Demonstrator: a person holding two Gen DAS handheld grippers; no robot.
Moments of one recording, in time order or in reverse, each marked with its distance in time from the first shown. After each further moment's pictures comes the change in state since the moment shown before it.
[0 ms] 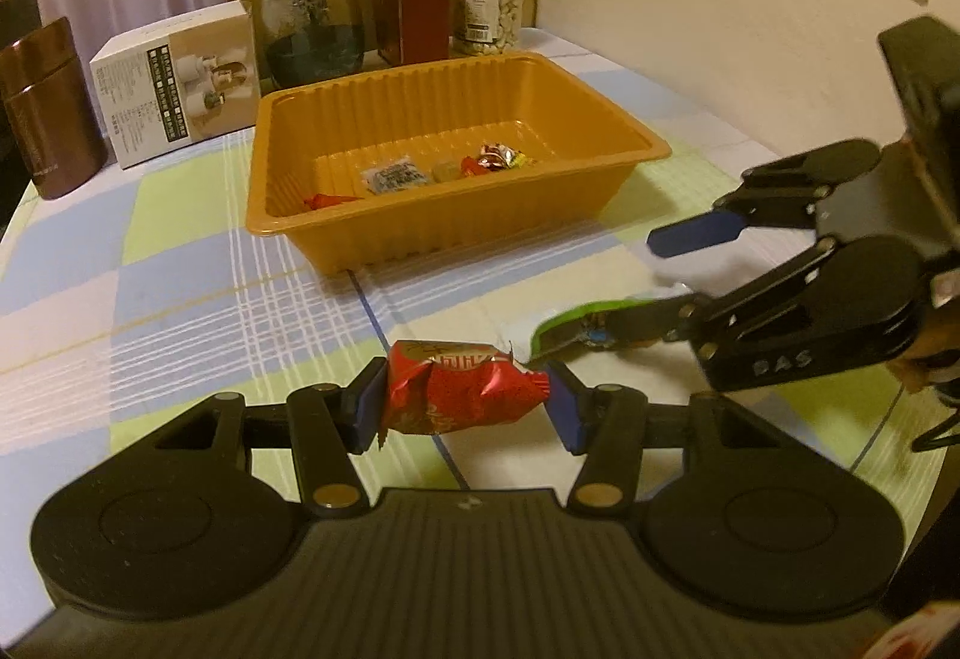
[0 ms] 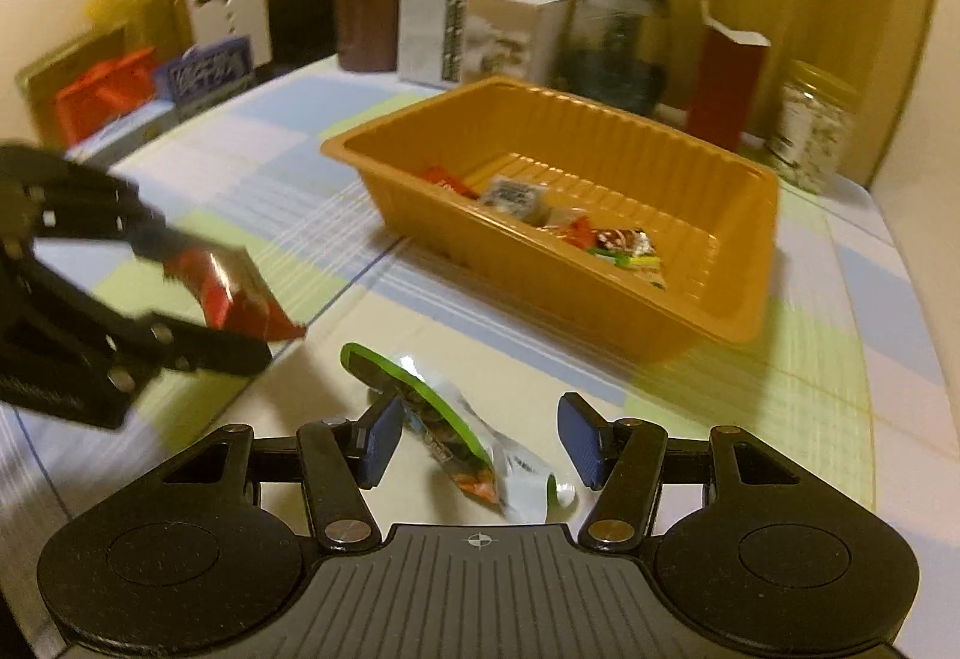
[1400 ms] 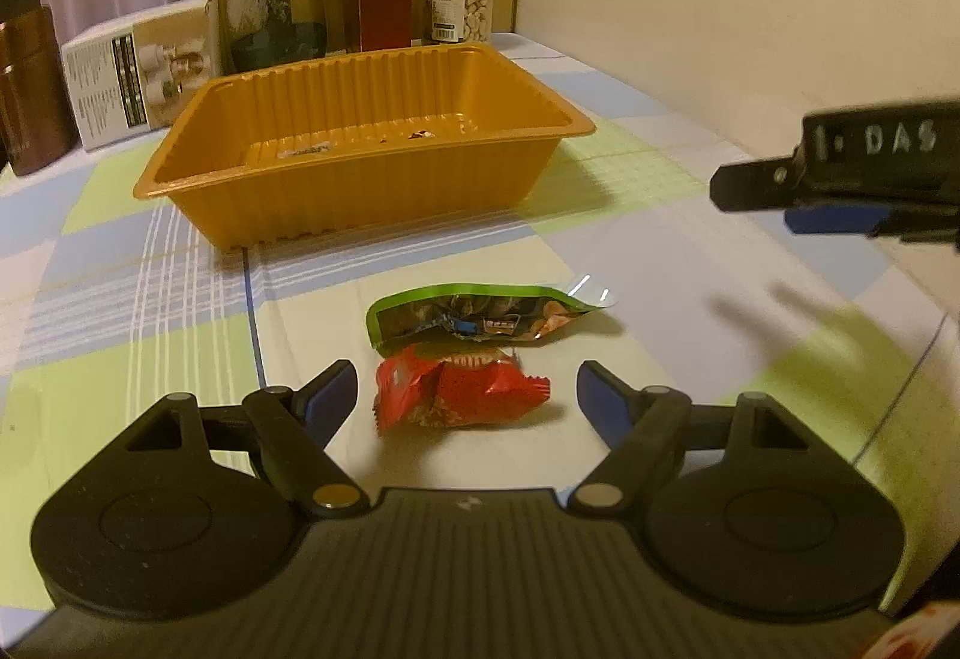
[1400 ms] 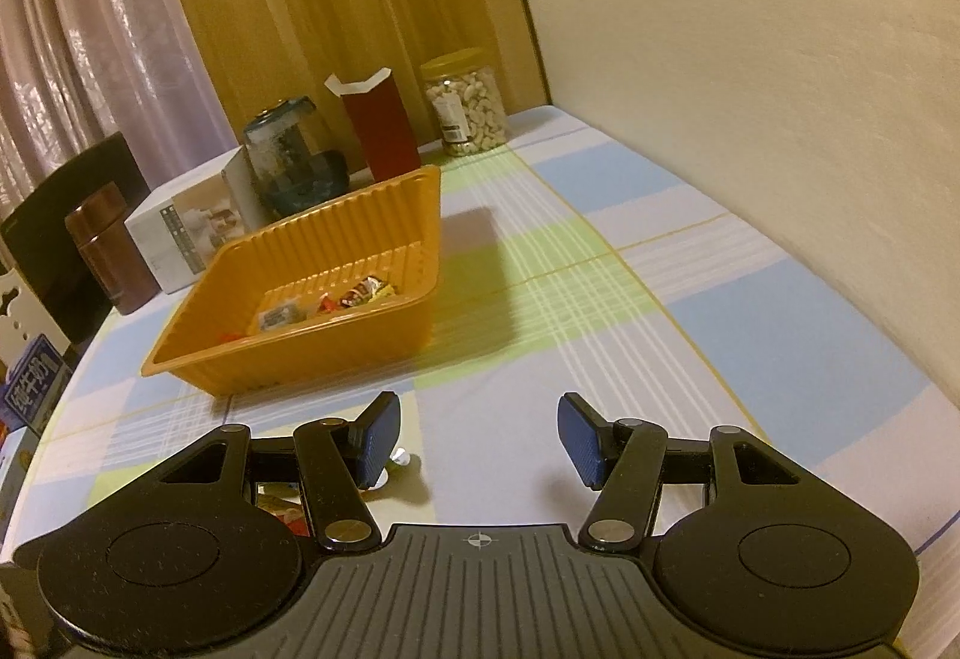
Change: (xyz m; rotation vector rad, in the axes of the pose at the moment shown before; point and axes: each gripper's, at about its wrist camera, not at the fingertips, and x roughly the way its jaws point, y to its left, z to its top) left arm 0.030 -0.075 -0.023 -0.022 -0.051 0.030; right arm -0.105 -0.041 -0.048 0.710 -0.201 -0.310
